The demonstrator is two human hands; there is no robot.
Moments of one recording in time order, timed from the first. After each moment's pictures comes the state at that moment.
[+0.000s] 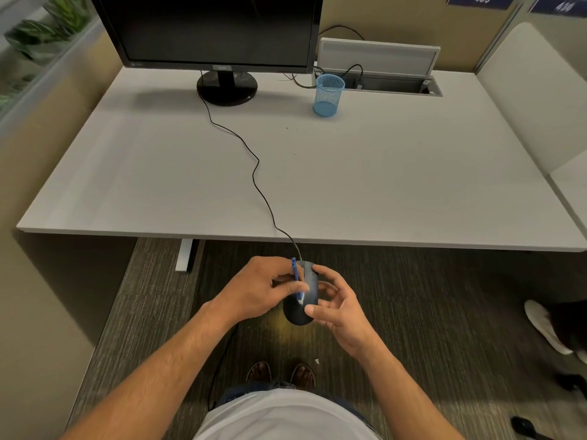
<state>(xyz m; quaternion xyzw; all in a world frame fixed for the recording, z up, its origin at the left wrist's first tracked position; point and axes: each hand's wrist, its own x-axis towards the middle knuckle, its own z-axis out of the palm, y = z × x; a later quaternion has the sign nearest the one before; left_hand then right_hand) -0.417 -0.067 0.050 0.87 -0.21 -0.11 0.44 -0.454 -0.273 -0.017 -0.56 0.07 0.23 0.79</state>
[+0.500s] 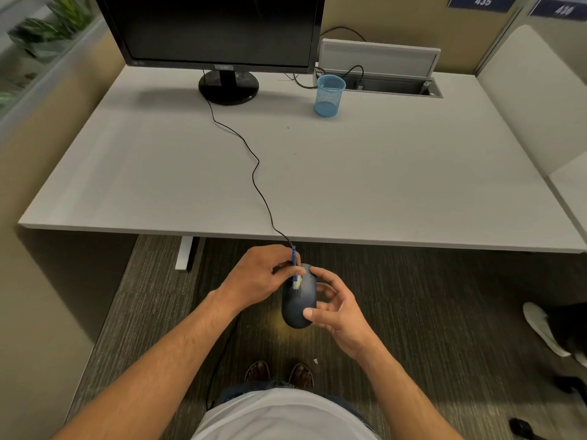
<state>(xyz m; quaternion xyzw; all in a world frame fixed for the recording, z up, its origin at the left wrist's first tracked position) -0.406 -0.069 0.043 0.89 -0.21 -0.03 0.41 -0.460 -0.273 -0.016 -0.57 0.06 0.23 0.79</state>
